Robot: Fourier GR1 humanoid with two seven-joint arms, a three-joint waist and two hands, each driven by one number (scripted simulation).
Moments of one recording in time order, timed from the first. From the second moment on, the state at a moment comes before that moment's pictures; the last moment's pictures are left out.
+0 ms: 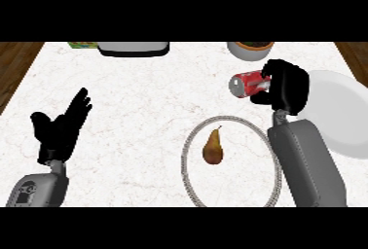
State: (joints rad) left arm -0.17 0.21 0.07 -1.40 0.03 0.01 0.16; right arm -0.58 -0.10 0.01 -1.20 1.23 -0.35 0.48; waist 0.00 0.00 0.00
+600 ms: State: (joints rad) left arm -0.17 0.21 0.08 -1.43 0.03 0.00 0.19; right arm -0.51 -0.24 -0.22 -1.20 1.07 -0.46 0.45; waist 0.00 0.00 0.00
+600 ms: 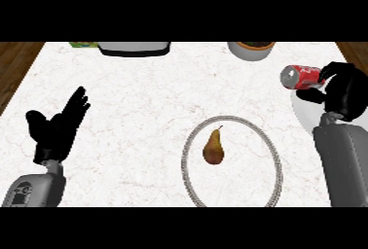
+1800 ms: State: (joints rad) left arm -0.17 0.20 0.10 -1.44 0.02 -0.02 0.18; right arm -0.58 -0.53 -0.49 -0.59 0.67 -0.35 -0.18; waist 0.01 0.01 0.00
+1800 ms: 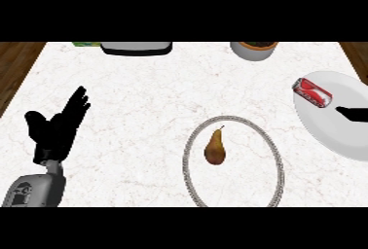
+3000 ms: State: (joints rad) left arm -0.14 0.19 0.11 -1.42 0.00 -0.02 0.16; right arm -0.42 -0.52 -0.69 -0.86 0.09 0.10 -0.30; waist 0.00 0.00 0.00
